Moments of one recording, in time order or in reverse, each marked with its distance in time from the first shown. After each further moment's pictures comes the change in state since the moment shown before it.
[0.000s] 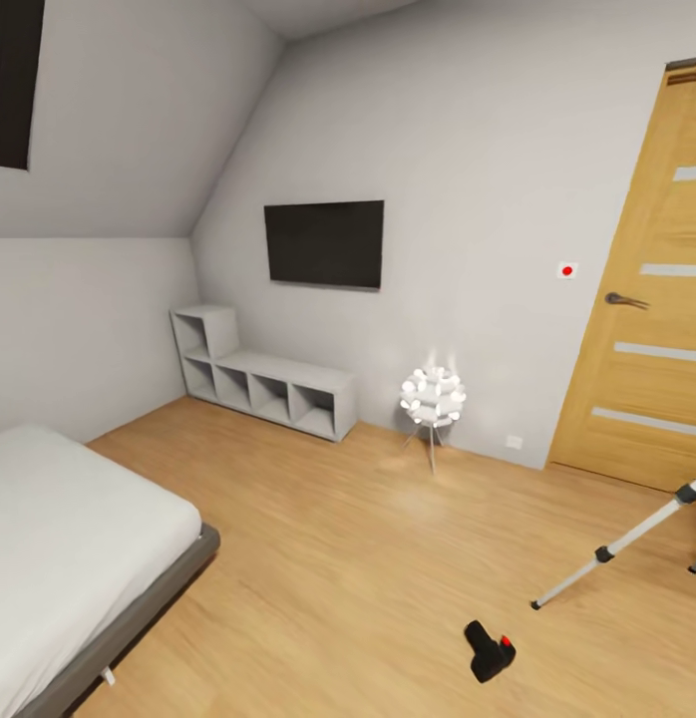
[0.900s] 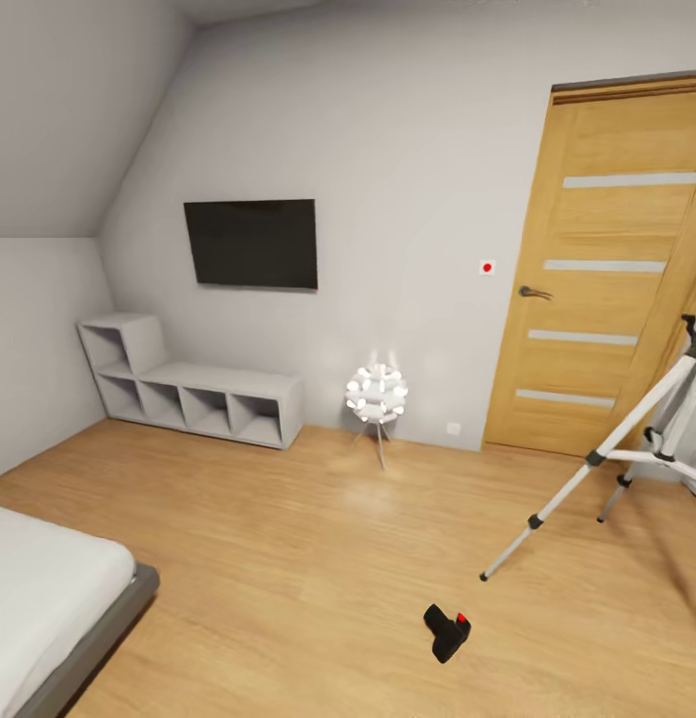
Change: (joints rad) left arm 0.000 0.000 0.000 -0.002 -0.001 -0.001 0.000; right arm 0.000 0.000 0.000 0.000 0.000 0.000 0.000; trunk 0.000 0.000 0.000
